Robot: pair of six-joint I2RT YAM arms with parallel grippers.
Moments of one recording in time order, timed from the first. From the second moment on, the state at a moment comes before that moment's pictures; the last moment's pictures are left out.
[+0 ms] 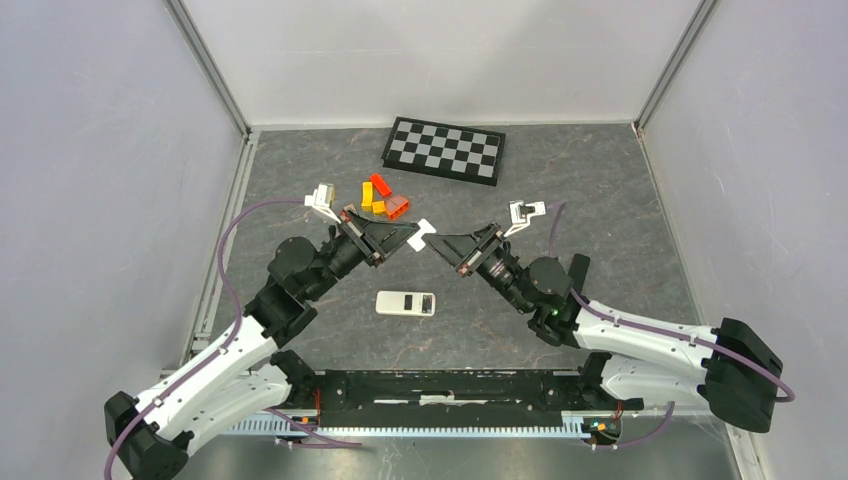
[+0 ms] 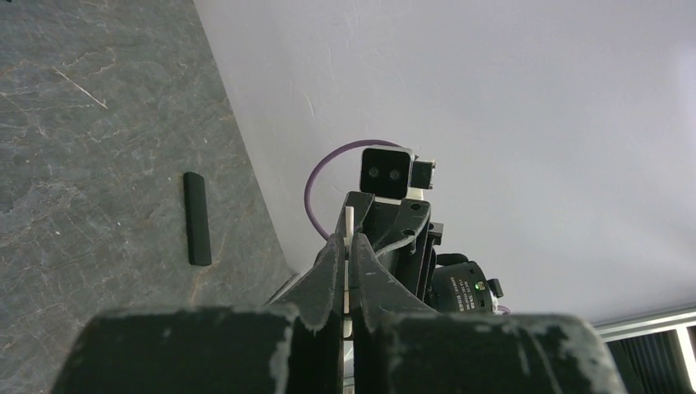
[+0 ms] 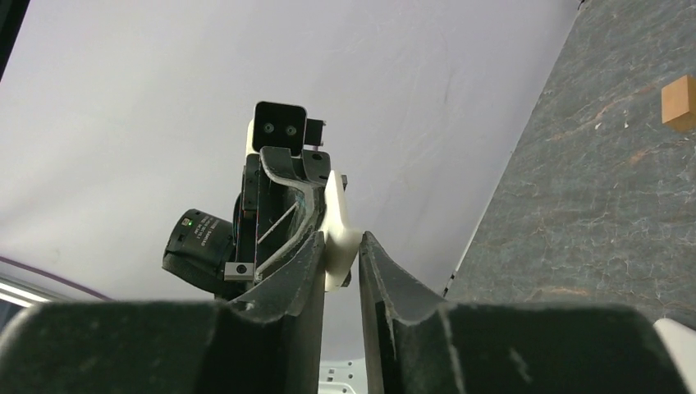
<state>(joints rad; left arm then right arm) -0.71 0.76 0.64 0.23 0.11 -1.21 1.03 1.07 0.55 0.78 0.21 1.13</state>
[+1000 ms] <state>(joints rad) -0.64 0.75 0.61 -0.30 0.07 -0.95 0.92 1.06 0.49 0.44 -0.12 0.97</state>
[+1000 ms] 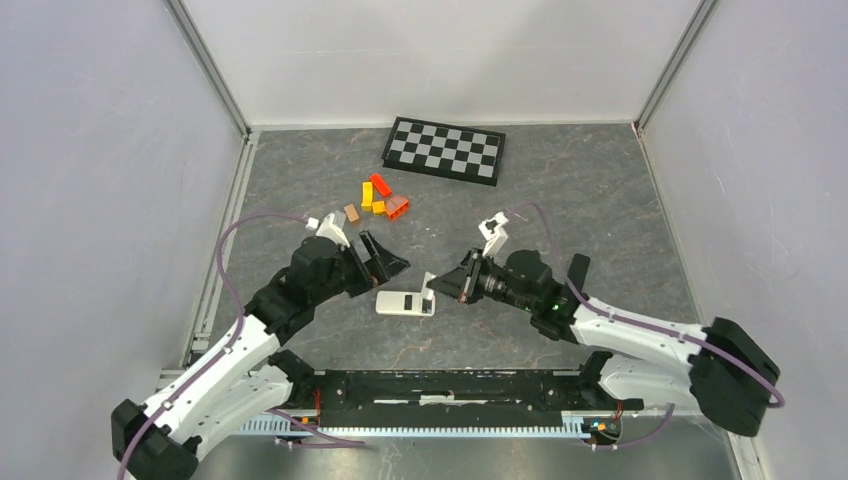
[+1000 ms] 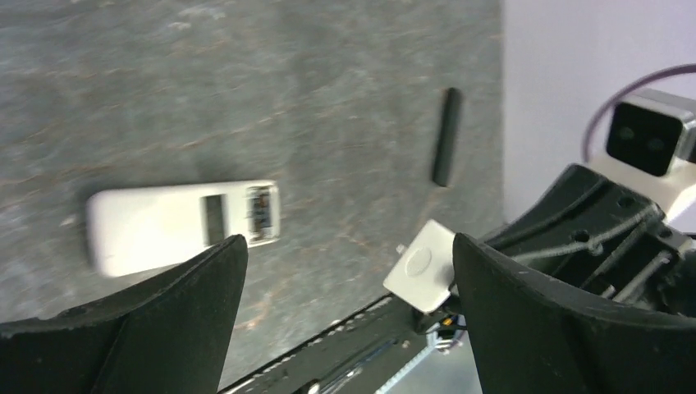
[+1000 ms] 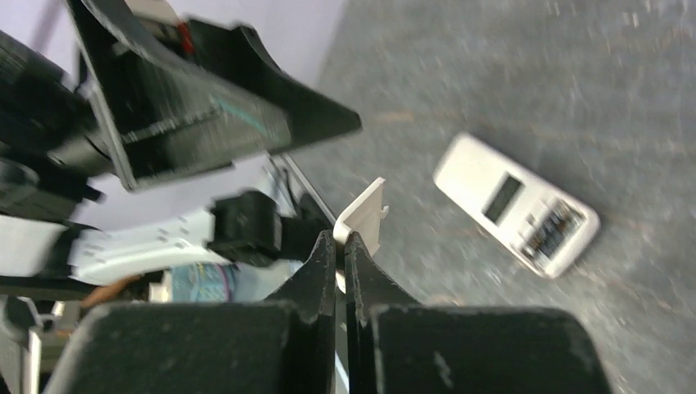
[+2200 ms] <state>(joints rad) -0.39 1.02 0.43 -0.37 0.24 -0.81 0.78 1.60 0.54 0.55 -0.48 1.00</state>
